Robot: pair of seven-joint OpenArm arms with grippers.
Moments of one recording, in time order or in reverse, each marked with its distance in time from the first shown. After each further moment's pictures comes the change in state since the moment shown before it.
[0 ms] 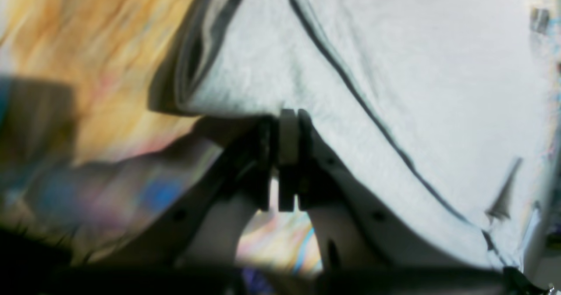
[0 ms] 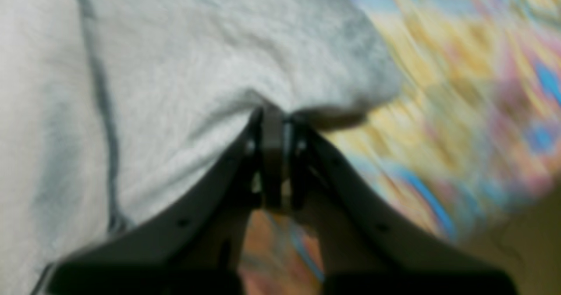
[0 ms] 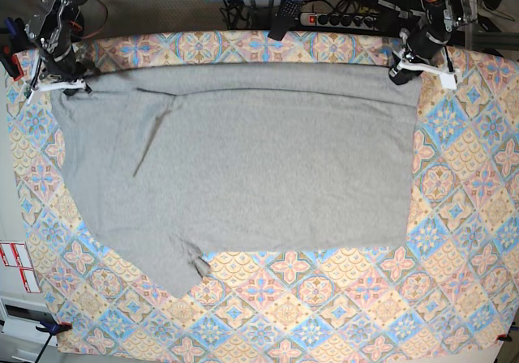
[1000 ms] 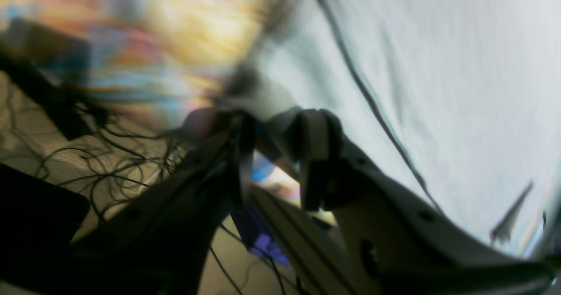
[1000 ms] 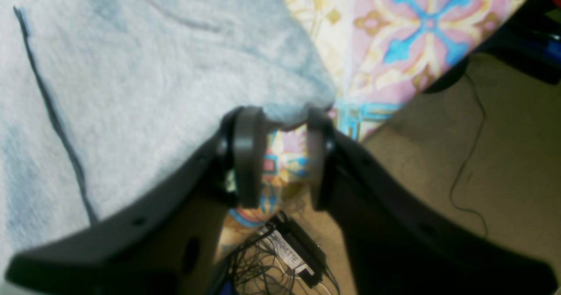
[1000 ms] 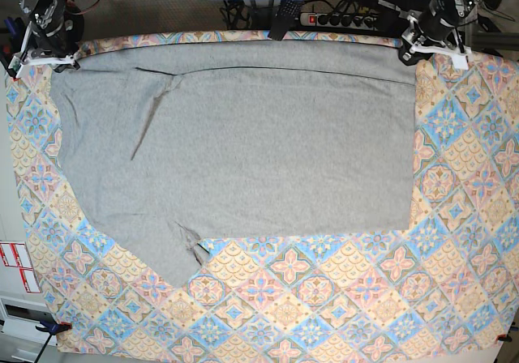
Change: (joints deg) left arm 2.7 1.9 -8.4 0.9 0.0 0.6 7.2; right arm -5.9 -1.6 5.2 2.4 -0.2 0.2 1.0
